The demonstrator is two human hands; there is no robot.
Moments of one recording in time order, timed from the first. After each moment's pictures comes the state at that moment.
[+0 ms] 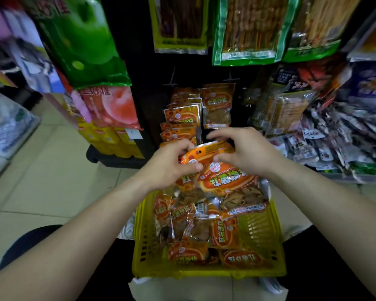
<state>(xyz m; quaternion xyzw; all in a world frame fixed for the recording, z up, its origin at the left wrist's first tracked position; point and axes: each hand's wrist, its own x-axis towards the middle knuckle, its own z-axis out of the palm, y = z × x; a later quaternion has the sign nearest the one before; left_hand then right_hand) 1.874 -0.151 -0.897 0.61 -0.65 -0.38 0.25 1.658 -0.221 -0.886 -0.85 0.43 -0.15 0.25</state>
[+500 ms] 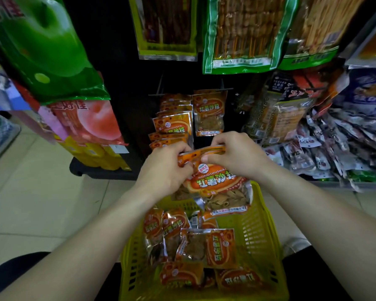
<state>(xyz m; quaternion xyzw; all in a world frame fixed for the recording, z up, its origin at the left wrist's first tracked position) 1.860 -0.199 -0.906 0.68 -0.66 -0.21 0.23 1.670 -0.272 -0.907 -0.81 0.50 -0.14 0.28</state>
